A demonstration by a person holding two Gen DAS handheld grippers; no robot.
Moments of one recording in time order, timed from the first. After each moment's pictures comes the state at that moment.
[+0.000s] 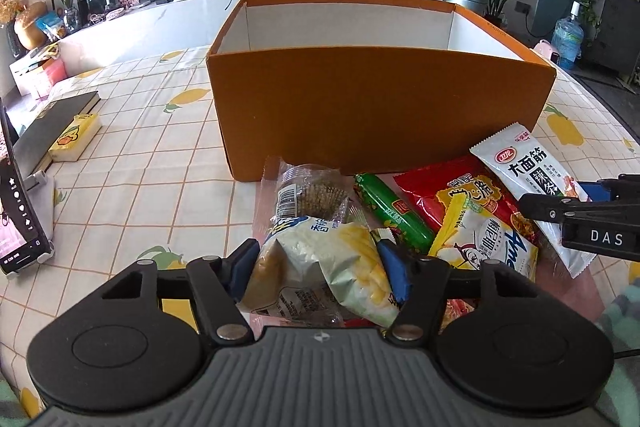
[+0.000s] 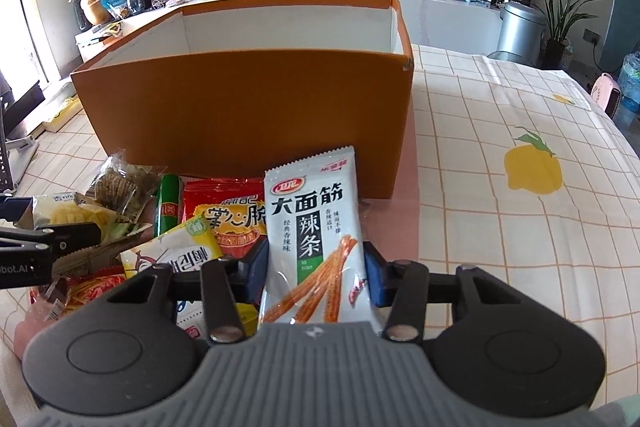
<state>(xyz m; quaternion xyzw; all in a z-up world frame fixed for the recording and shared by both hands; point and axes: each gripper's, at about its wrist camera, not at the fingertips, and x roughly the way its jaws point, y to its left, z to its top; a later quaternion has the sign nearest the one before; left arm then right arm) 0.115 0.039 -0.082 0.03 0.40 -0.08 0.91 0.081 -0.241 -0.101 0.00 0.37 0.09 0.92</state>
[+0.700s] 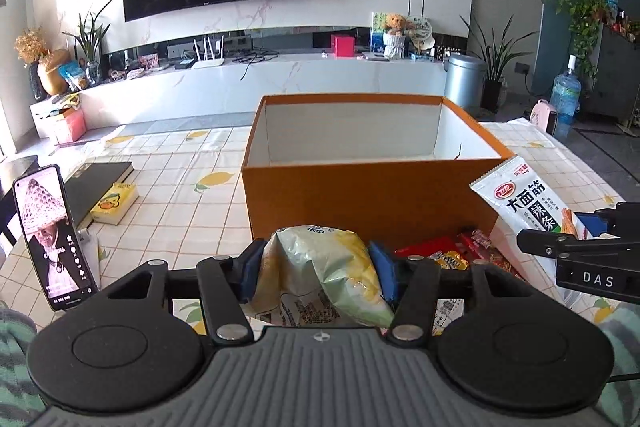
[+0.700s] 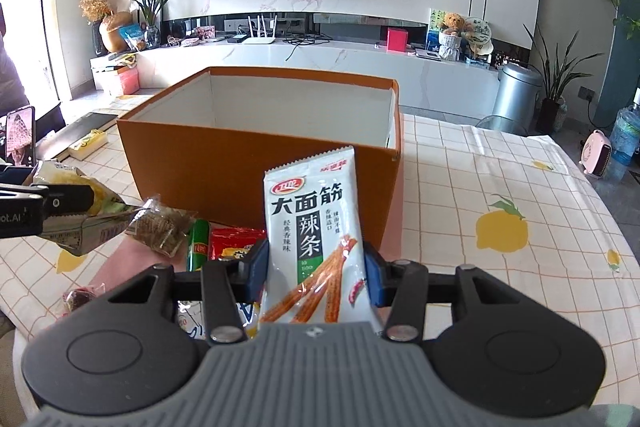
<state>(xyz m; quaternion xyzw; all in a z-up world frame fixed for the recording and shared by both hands) 0.076 0.041 -0.015 0.03 0.29 -0.07 0.95 0.037 -0.237 -0.043 -0.03 0.30 0.10 0.95</state>
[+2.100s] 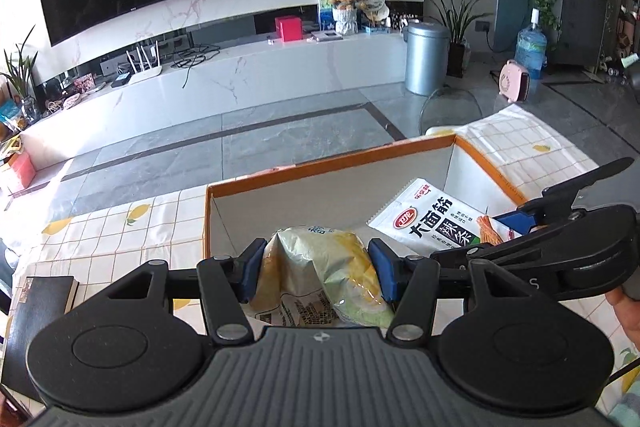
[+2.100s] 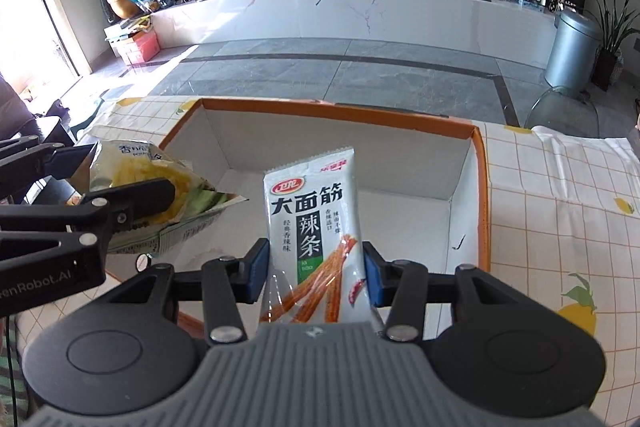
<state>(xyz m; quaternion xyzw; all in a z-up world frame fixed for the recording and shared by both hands) 0.238 0.023 -0.003 0.10 0.34 -0.15 0.92 0.260 -0.199 -0.009 0.00 0.44 0.15 0.88</state>
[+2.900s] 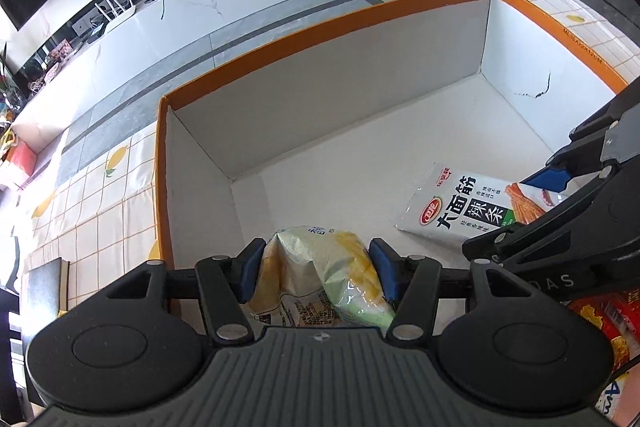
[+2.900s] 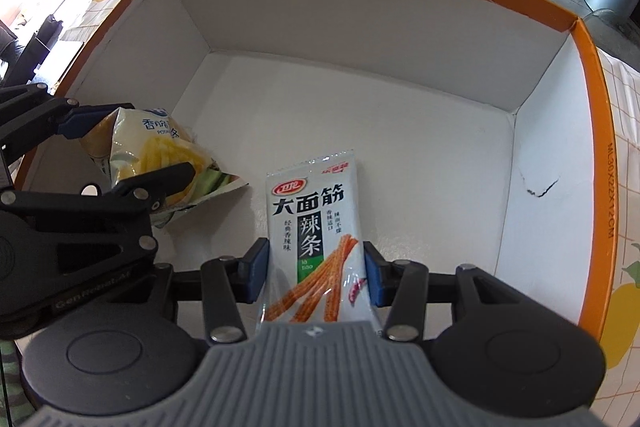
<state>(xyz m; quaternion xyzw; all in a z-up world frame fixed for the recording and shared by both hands) 0.282 0.005 -0.058 0.21 0.46 -0.14 0.85 0.312 -0.178 -0.081 -0.02 0.59 0.17 0.79</state>
